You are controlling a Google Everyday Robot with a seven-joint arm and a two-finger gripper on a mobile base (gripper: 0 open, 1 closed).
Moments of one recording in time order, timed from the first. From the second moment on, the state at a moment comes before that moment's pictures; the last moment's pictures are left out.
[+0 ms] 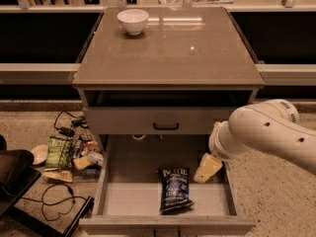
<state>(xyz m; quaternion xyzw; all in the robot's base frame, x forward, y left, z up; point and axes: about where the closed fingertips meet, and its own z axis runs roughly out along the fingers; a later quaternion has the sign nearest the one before) 0.497 -0.158 0.670 -0.53 0.82 -0.01 0.21</state>
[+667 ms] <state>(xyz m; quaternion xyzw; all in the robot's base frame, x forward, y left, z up) 0.492 -0.132 0.592 -0.53 0.83 -0.01 0.17</state>
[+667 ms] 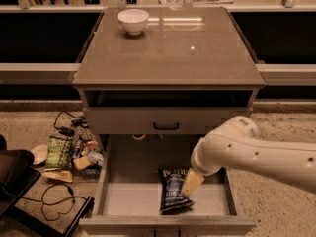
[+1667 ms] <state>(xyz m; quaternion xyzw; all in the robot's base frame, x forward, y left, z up) 0.510 -0.109 0.446 -0.52 0.84 0.01 0.14</state>
